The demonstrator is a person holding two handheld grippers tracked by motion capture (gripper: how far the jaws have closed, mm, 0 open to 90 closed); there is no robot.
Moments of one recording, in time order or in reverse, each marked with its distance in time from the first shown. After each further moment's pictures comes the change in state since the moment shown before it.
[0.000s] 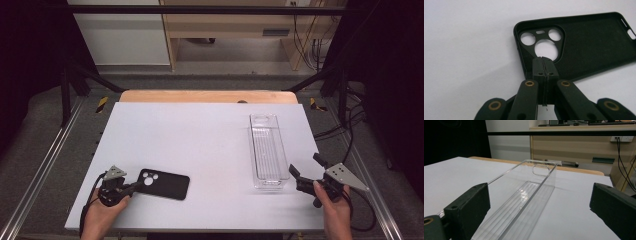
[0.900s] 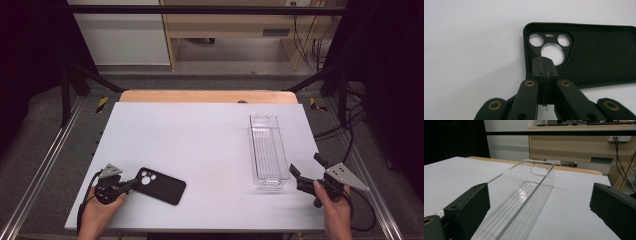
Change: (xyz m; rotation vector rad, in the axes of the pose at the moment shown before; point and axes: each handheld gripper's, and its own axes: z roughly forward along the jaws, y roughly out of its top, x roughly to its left) left arm 0.011 0.000 -0.001 -0.015 0.022 -0.006; right arm -0.001 0.000 0.000 0.002 -0.010 -0.001
